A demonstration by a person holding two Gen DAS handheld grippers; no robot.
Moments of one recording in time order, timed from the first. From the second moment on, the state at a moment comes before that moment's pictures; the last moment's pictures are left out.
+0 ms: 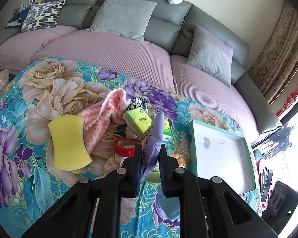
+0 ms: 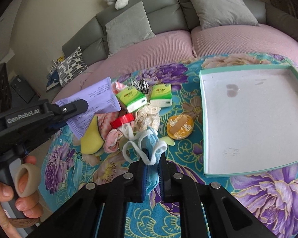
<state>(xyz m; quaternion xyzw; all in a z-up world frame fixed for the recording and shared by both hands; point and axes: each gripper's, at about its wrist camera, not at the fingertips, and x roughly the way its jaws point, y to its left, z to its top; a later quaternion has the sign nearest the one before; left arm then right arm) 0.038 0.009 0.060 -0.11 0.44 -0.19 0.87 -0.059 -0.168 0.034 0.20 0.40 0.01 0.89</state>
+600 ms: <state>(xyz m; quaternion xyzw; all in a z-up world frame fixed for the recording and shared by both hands) 0.022 -0.035 0.085 -0.08 0.41 -0.25 0.88 -0.078 -0.238 0.093 0.22 0.34 -0.12 0.91</state>
